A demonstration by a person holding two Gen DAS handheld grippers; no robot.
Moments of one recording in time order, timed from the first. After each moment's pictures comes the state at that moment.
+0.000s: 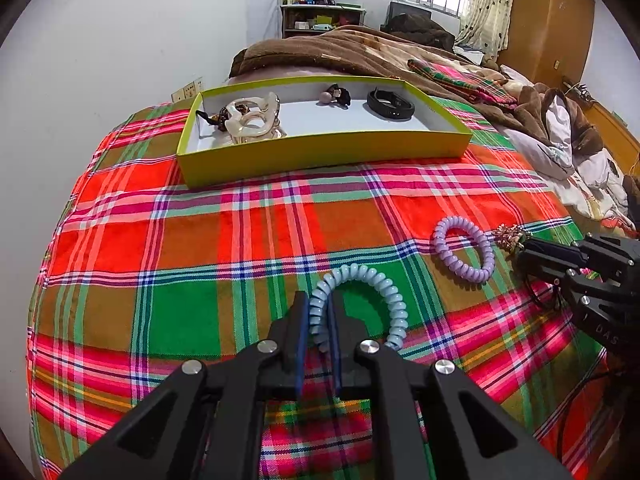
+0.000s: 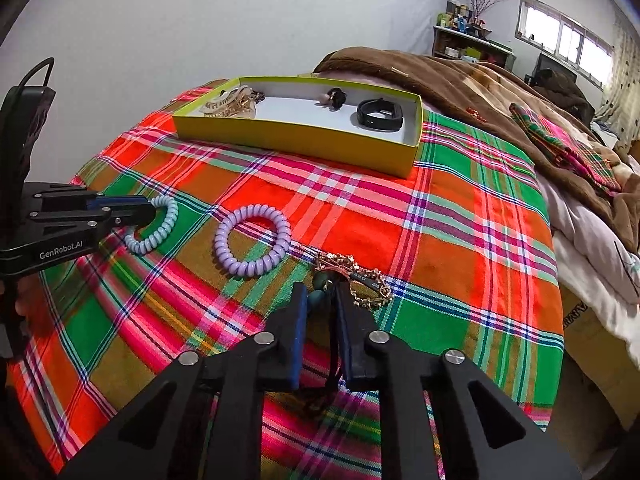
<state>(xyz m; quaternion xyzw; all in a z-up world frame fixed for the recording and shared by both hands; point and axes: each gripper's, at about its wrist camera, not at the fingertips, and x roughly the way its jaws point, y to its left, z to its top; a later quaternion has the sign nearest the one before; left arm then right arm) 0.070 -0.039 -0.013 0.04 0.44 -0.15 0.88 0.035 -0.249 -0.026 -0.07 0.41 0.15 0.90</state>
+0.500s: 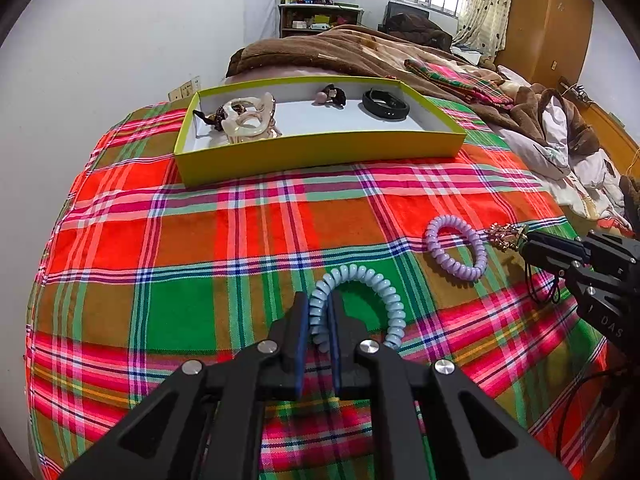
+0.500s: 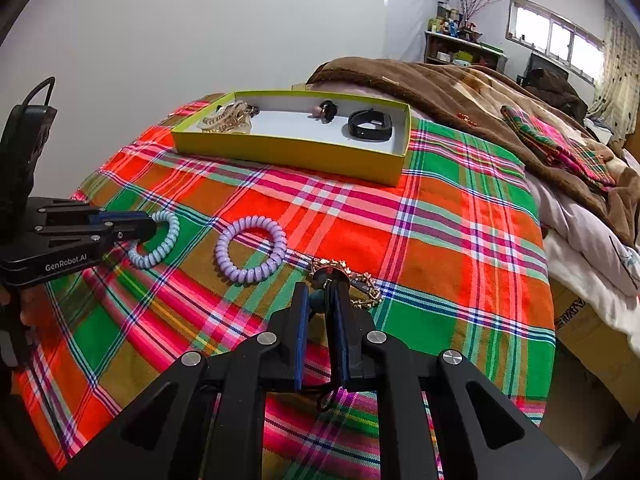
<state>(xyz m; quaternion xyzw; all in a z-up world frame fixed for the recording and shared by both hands) 0.067 -0.041 -0.010 0.04 0.44 -0.15 0.88 0.030 -0.255 -0.017 -0.06 0.40 0.14 0.90</state>
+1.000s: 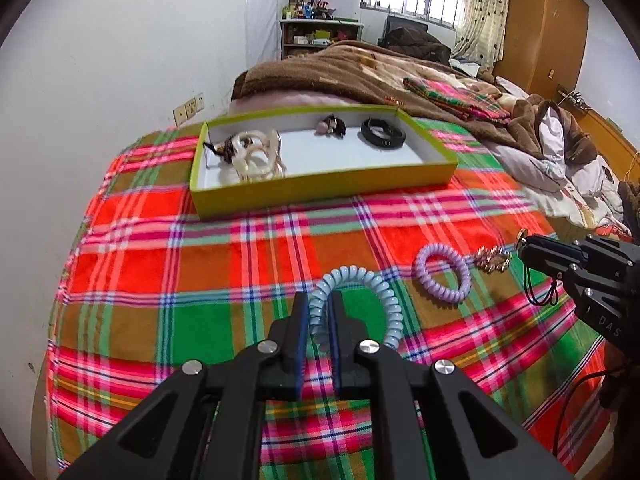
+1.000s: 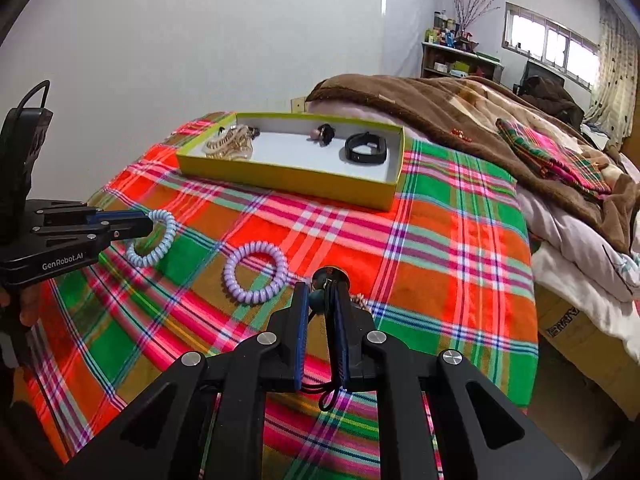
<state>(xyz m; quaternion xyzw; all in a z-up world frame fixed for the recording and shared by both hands) 0.064 -0.038 0.018 0.04 0.42 -0.15 0.90 0.028 -0.258 0.006 -0.05 0.38 0.14 0.91</state>
